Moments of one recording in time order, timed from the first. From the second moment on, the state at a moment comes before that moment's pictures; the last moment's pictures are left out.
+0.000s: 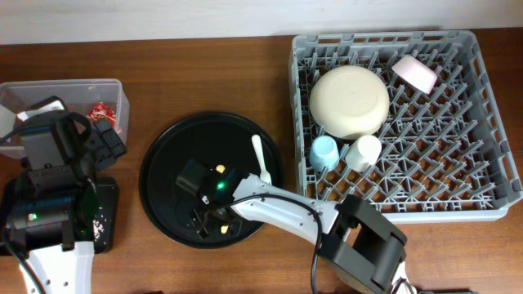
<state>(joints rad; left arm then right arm) 0.16 1.09 1.27 -0.88 -0.28 -0.24 1.01 2.05 1.53 -0.83 -0.15 0.48</state>
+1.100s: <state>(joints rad) 0.16 1.09 1.27 -0.88 -0.28 -0.24 0.98 2.08 1.48 -0.93 0.06 0.63</state>
